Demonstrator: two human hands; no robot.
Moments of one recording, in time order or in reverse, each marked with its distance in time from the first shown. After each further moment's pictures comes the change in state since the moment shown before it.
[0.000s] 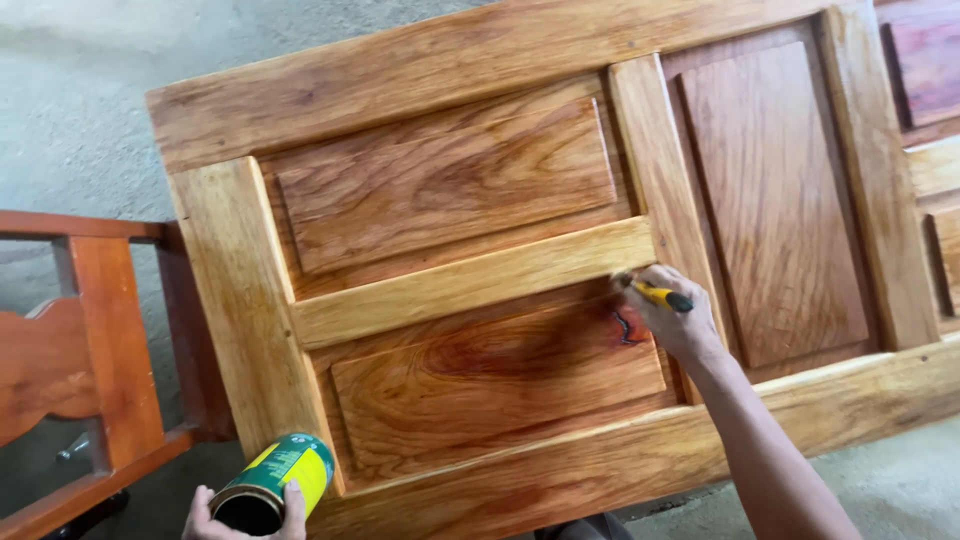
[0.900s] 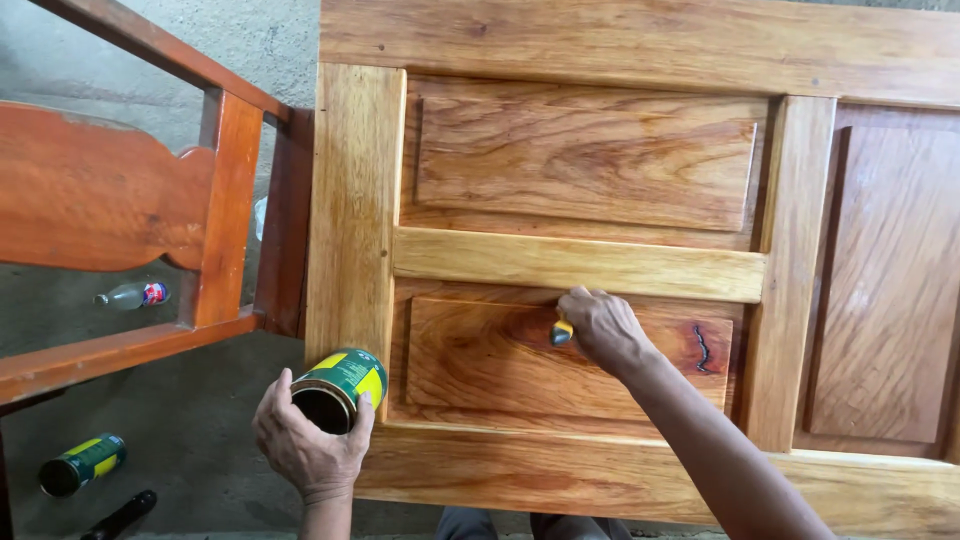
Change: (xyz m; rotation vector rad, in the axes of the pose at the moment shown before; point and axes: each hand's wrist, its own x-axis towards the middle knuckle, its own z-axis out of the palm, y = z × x) left_hand 0.035 0.071 -0.043 0.144 -0.145 -0.134; right_hand 0.004 -0.114 0.143 -0.300 -0.527 -0.604
